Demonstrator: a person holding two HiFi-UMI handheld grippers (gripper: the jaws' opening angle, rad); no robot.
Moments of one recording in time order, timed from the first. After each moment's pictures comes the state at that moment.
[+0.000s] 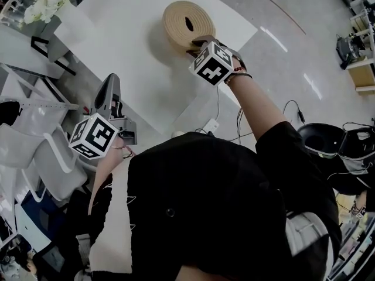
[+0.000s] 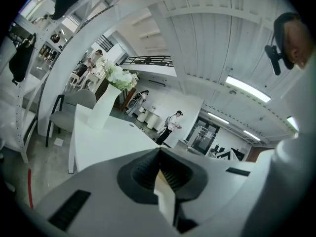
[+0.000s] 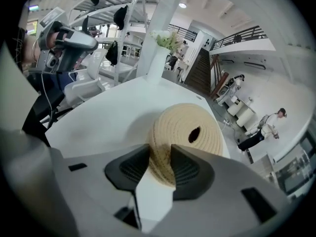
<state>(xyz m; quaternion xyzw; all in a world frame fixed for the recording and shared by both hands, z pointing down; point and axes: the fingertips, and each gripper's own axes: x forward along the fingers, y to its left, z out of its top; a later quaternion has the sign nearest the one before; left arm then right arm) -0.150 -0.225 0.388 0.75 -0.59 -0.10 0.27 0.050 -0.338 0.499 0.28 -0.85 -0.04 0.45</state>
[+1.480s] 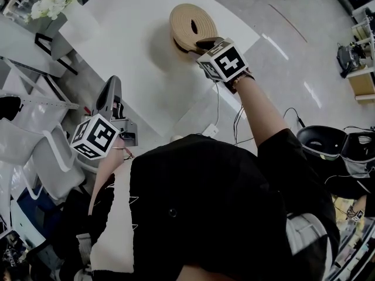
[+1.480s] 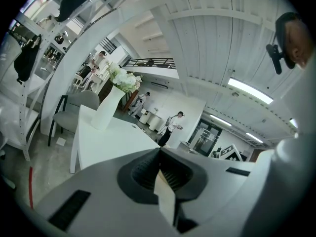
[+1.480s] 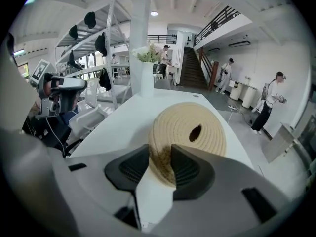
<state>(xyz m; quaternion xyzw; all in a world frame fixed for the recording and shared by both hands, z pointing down) -0.157 -0.218 0.390 0.74 -0.60 -0.11 0.27 0.054 -0.341 0.470 0.29 -0.88 0.09 0.38</state>
